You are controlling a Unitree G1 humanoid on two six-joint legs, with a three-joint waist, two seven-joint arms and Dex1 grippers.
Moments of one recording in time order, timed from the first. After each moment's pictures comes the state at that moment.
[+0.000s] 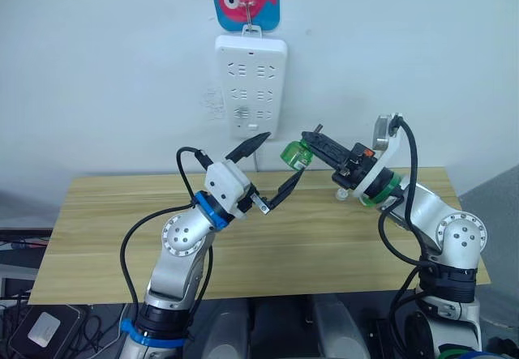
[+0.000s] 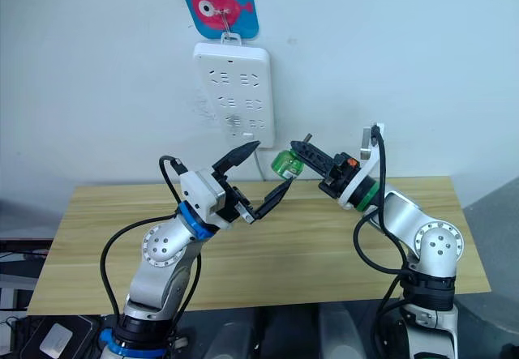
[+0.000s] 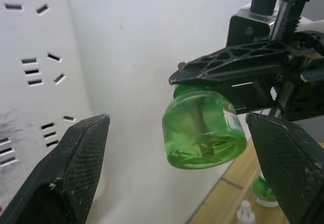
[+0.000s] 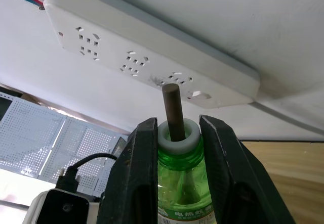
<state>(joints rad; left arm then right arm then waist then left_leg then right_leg) -0.21 0.21 -0.13 -0.30 -0.18 -0.10 -0.58 -0.46 -0.22 -0.23 -0.30 1.63 0.97 -0.15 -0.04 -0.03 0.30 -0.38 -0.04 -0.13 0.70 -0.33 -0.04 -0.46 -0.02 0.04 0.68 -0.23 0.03</state>
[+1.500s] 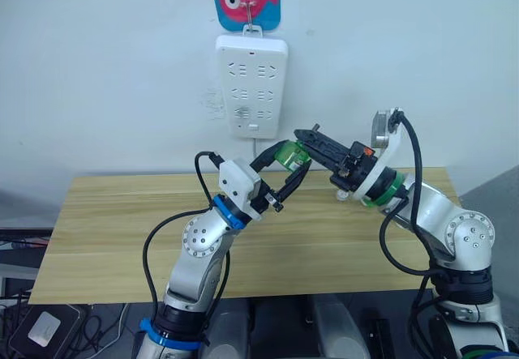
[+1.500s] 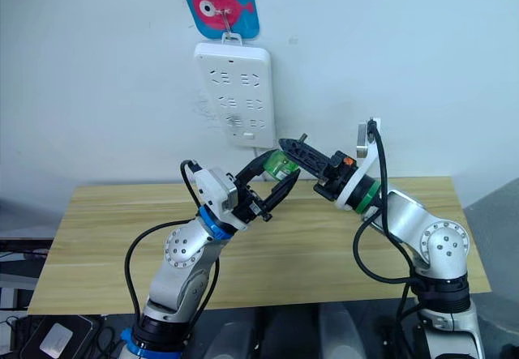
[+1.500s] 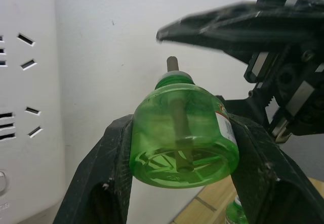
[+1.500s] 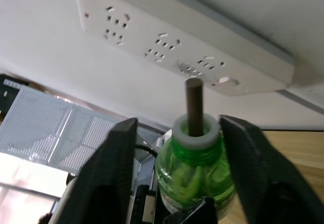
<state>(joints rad) -0.21 0.15 -0.20 -0.29 -0.24 -0.06 -0.54 -0.44 -0.41 -0.07 -0.37 1.80 0.84 -0.19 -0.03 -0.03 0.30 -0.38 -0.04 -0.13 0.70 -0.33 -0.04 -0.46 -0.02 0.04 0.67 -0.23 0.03</state>
